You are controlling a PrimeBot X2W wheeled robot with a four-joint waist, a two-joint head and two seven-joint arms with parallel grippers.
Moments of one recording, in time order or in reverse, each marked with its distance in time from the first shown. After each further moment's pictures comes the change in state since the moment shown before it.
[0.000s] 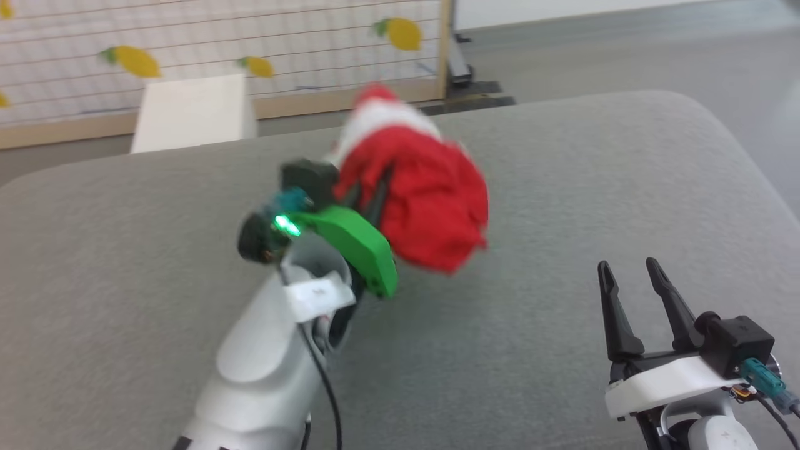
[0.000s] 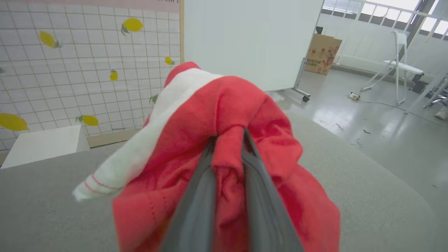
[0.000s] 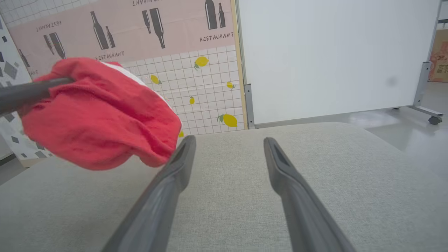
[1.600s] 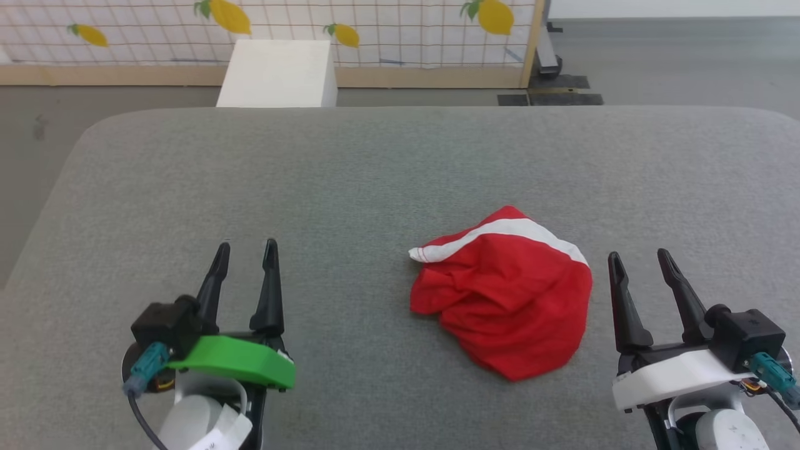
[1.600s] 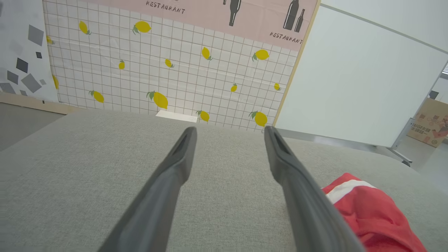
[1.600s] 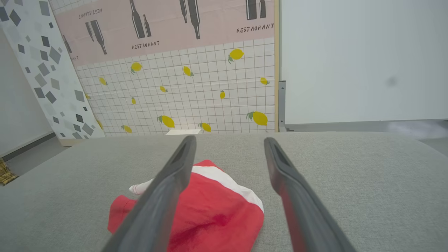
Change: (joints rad) left arm 0.457 0.069 0.290 -0.328 0.085 0.018 -0.225; right arm -0.013 -0.001 -0.026 -0.012 -0.016 0.000 0.002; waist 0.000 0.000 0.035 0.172
